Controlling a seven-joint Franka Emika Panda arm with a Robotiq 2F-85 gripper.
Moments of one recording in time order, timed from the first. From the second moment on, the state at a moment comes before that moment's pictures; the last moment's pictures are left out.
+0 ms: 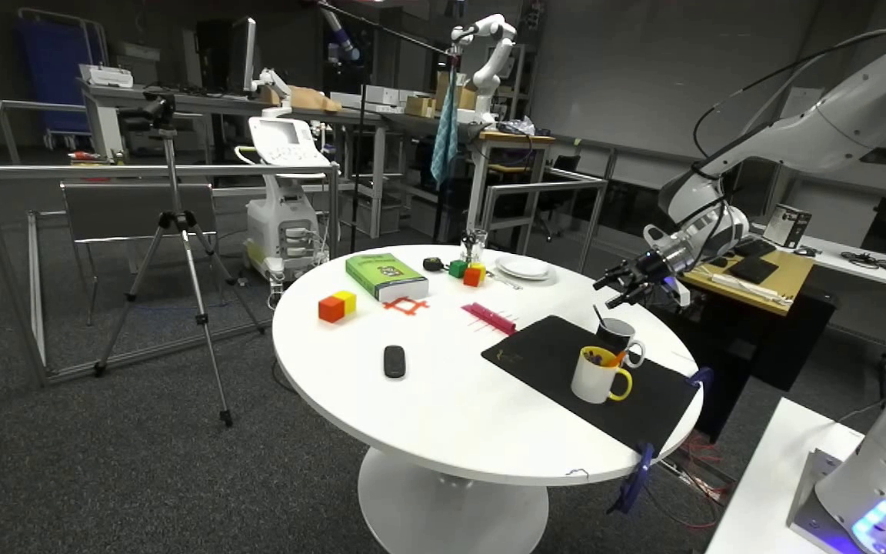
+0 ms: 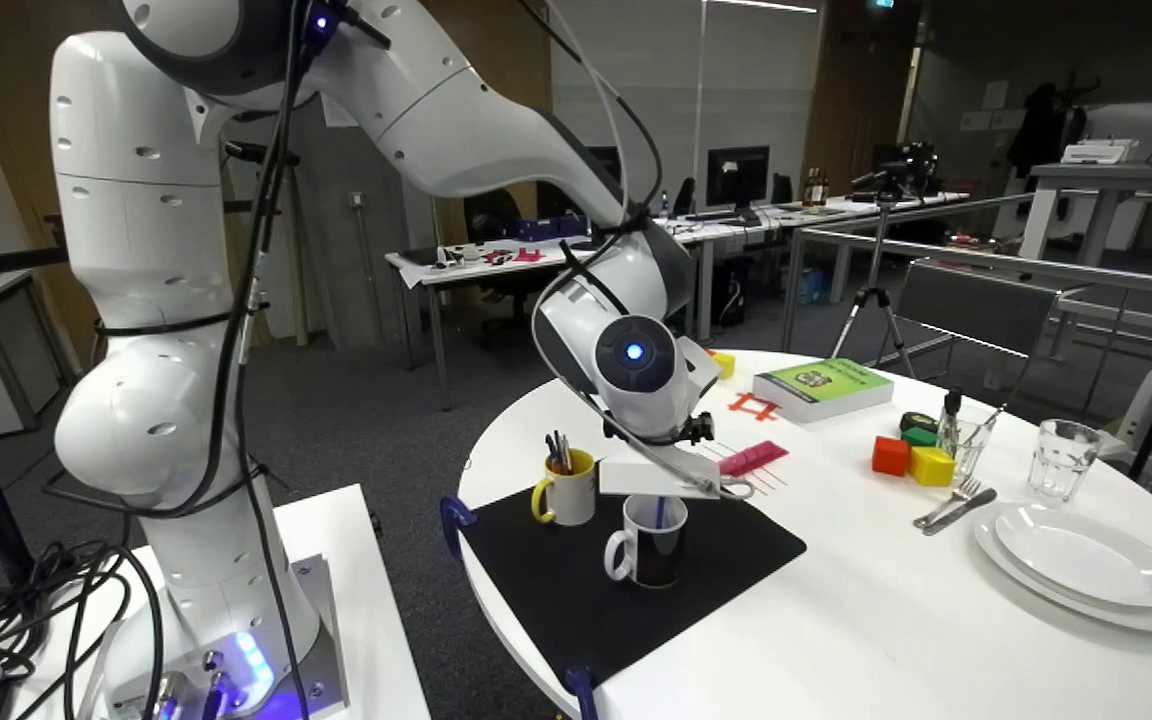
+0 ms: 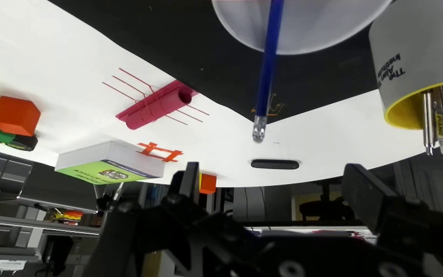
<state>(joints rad) -0.10 0.15 -0.20 -2.39 1.42 2.41 -2.38</state>
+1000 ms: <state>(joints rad) -0.02 0.00 -0.04 -2.54 1.19 2.47 -2.21</state>
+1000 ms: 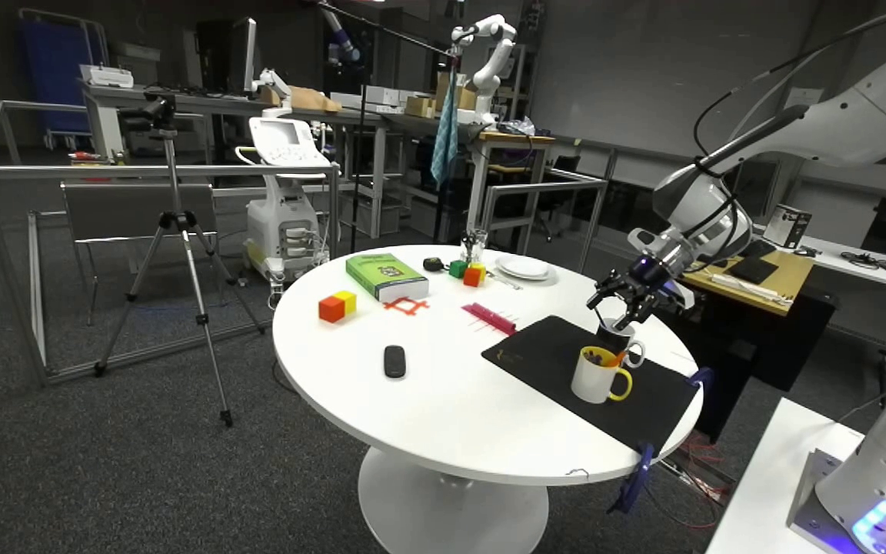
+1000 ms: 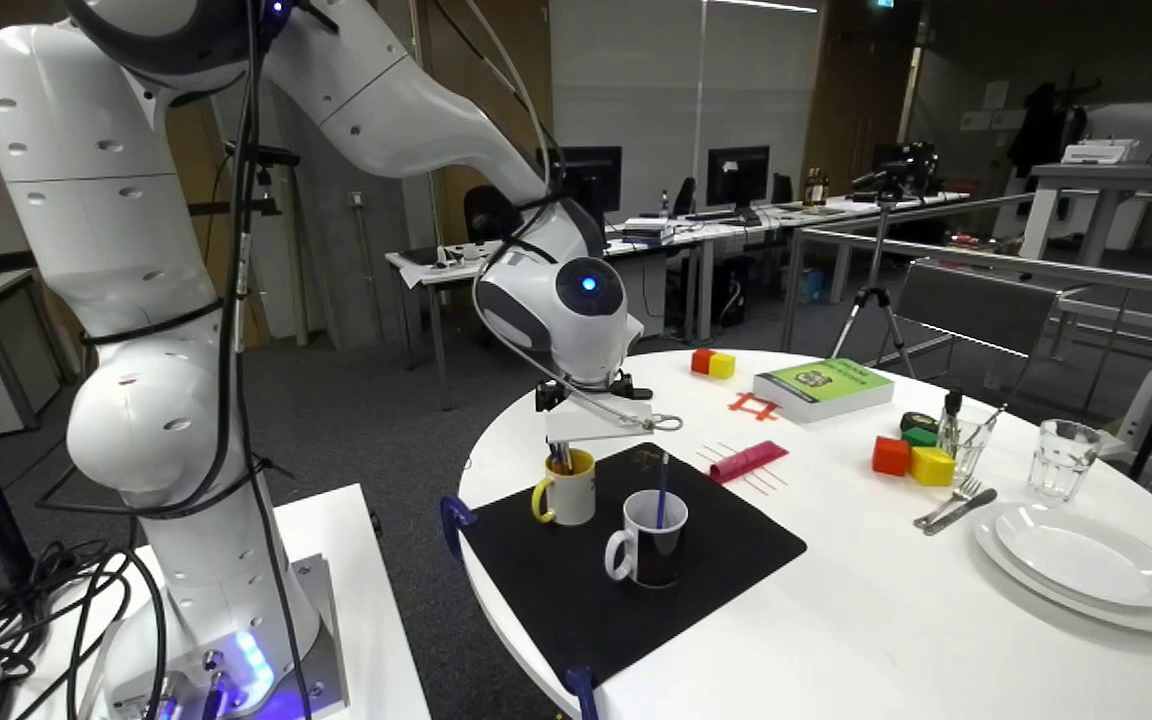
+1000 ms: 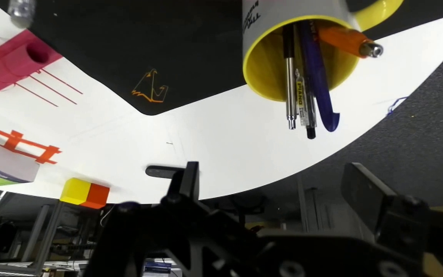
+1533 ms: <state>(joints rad) -0.01 0.01 -0.03 -2.57 1.21 2.66 -2.14</state>
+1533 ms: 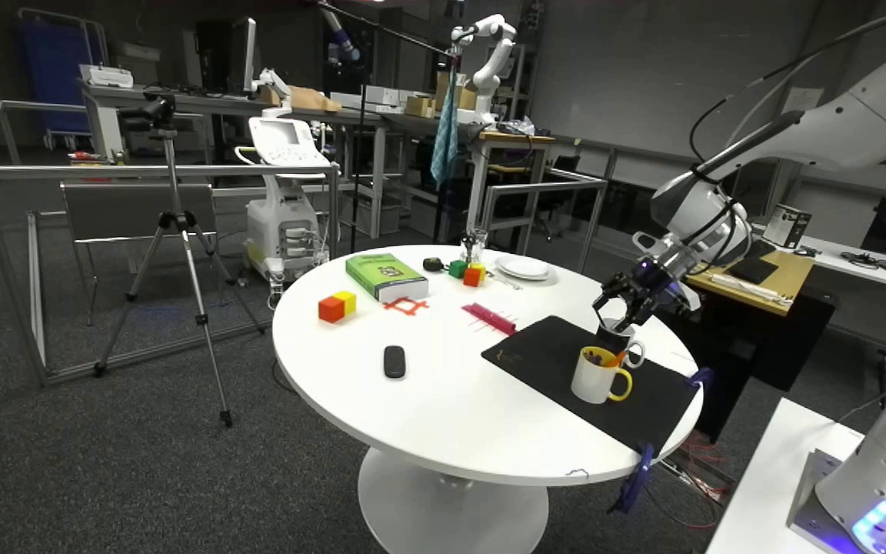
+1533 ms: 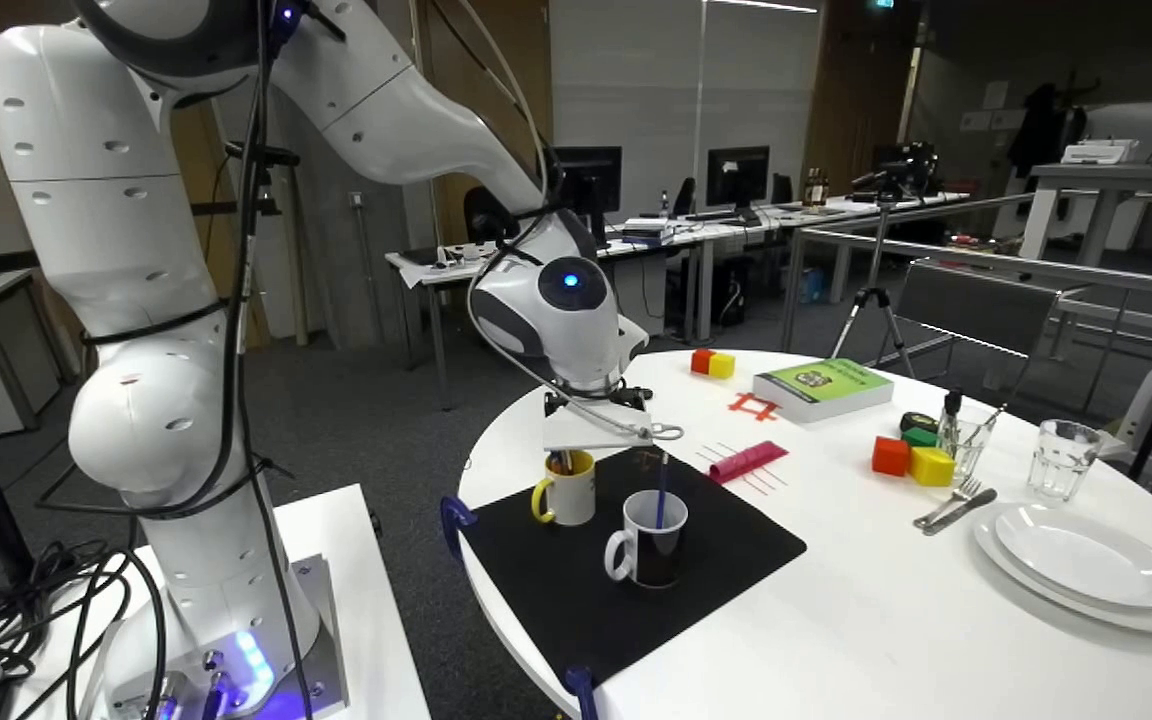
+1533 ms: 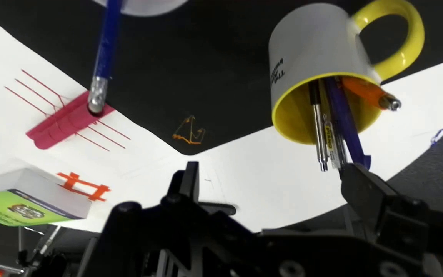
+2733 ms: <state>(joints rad) 0.06 -0.06 0.10 -2.78 0.84 2.96 -1.35</state>
